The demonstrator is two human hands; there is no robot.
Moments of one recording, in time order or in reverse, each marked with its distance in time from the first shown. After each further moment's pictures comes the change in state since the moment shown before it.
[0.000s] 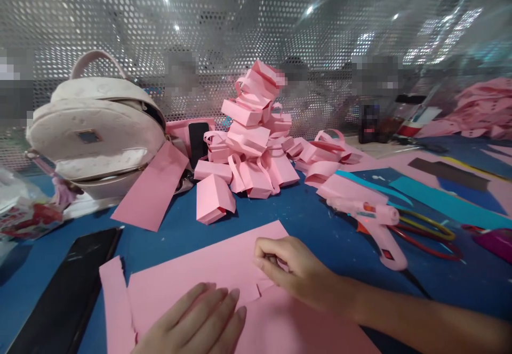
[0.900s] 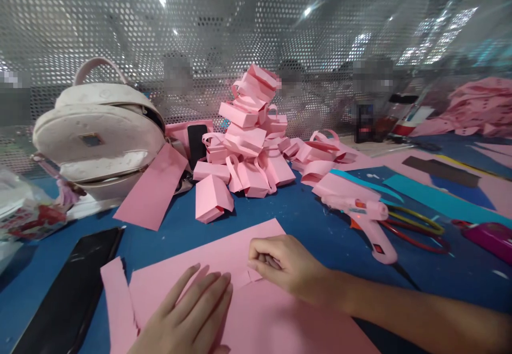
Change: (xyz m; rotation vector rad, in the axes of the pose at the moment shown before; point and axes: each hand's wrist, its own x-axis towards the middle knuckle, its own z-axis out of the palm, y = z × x) left_hand -0.008 0.007 0.006 0.021 -0.090 -0.114; right_hand -0.001 -0.004 0.000 -0.012 -0.019 0.002
